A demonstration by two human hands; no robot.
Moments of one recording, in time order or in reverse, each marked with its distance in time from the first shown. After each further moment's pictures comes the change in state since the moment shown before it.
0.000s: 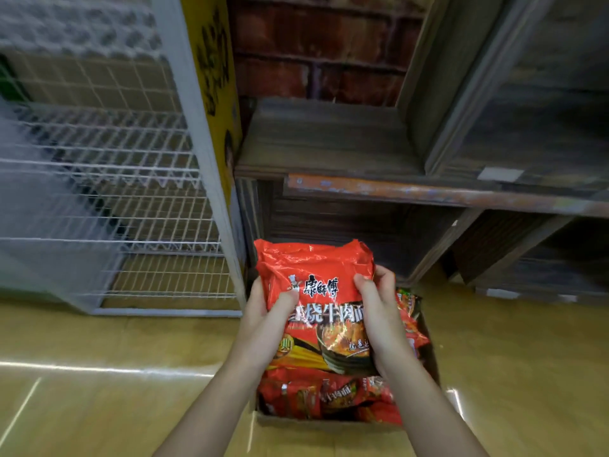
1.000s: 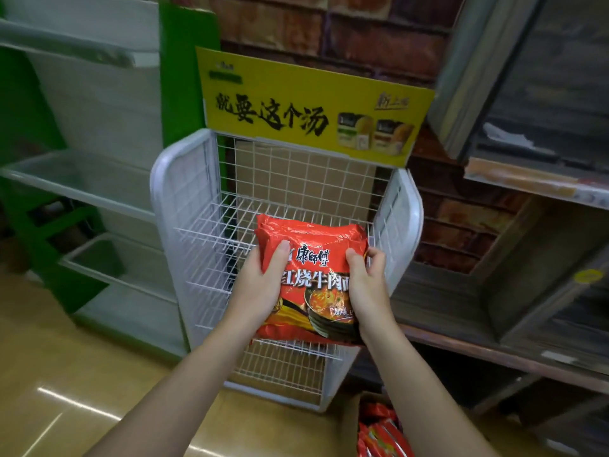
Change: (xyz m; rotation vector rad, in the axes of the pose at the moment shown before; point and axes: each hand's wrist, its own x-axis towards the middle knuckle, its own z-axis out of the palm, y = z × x) left_hand -0.101 0.403 -0.326 0.112 0.236 0.374; right_hand -0.194 -0.359 0.357 -0.045 -0.234 -0.266
